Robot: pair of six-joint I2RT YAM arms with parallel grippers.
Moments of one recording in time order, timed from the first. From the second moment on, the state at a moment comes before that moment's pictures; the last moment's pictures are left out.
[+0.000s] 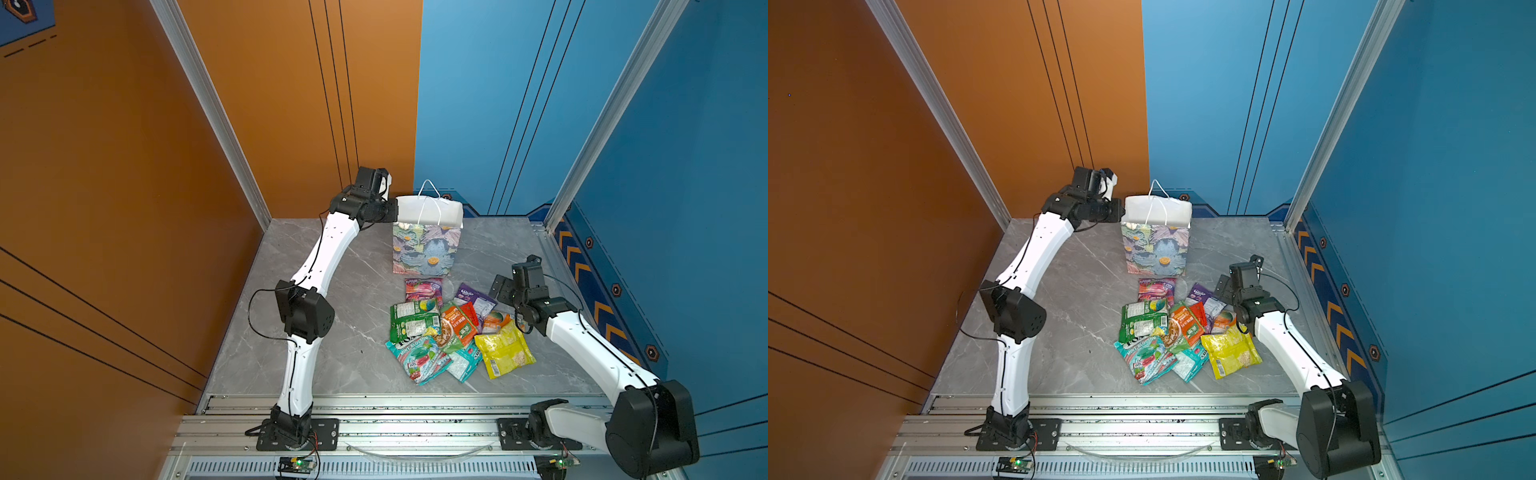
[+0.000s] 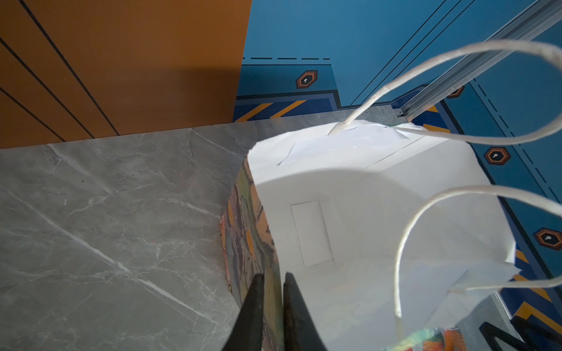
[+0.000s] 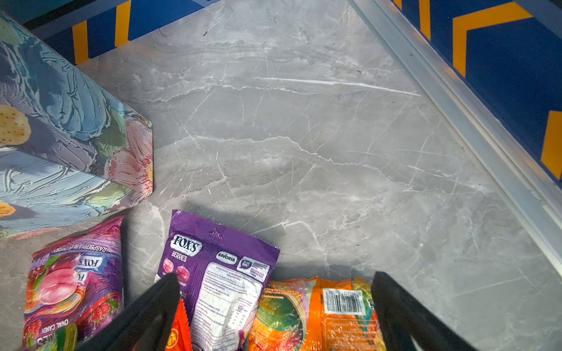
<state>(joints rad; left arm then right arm) -0.37 2.20 2.44 -0.90 0.16 -0.27 0.19 1.23 0.81 -0.39 0.28 0.50</state>
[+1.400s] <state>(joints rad) -0.27 1.66 1.79 -0.85 0.03 -0.37 0.19 1.21 0.81 -0.40 0.25 0.50</state>
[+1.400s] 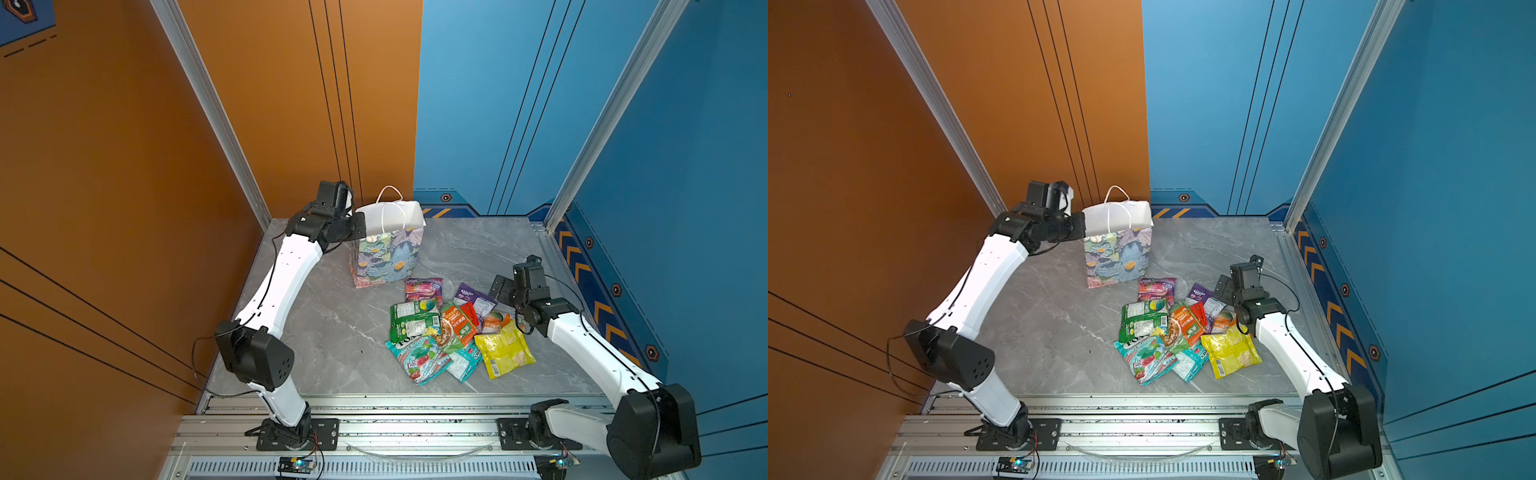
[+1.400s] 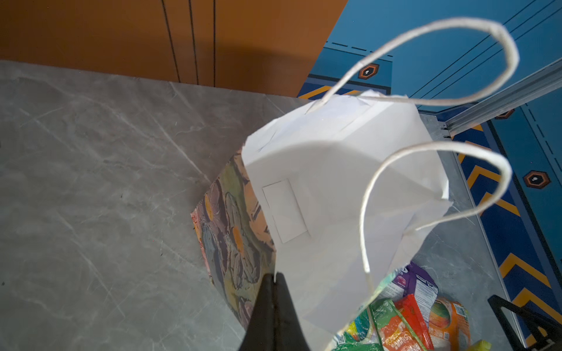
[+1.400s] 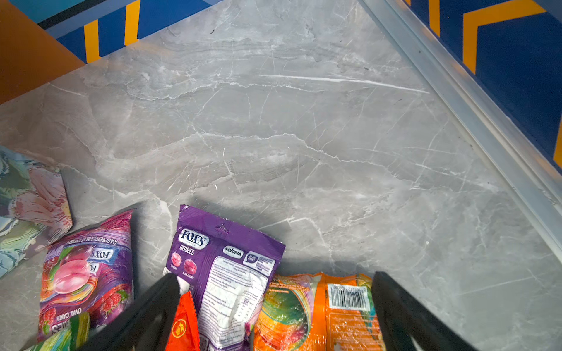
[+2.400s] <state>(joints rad) -0.12 1.08 1.24 -0.80 0.07 -0.46 0.20 1.25 0.91 -0.45 0.12 0.56</state>
